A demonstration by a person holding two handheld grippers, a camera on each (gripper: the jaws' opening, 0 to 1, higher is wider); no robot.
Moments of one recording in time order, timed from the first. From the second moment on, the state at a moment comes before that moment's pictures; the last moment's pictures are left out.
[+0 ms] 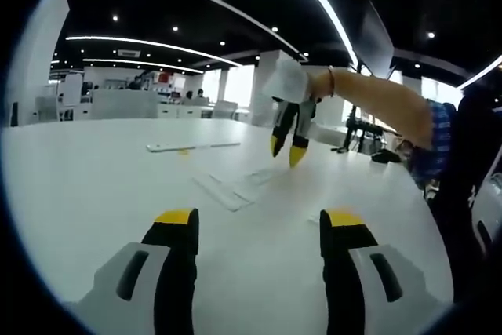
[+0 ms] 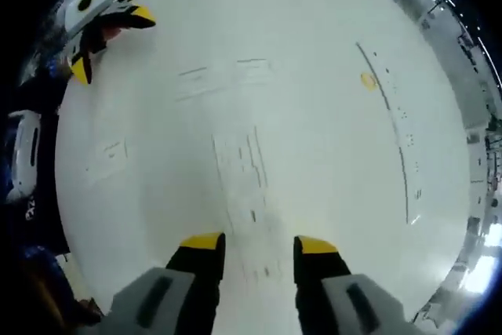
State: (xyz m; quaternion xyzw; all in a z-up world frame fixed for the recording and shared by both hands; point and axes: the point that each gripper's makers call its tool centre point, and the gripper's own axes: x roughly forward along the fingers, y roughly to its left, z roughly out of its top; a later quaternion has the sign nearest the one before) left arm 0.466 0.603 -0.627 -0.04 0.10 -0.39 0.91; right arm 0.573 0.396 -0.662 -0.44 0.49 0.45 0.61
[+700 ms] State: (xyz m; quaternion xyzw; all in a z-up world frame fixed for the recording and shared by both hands) left arm 0.471 0.605 -0.616 -0.07 0.08 -0.39 0.92; right arm 0.596 0.372 -0.637 -0.17 0.28 0.33 0.88
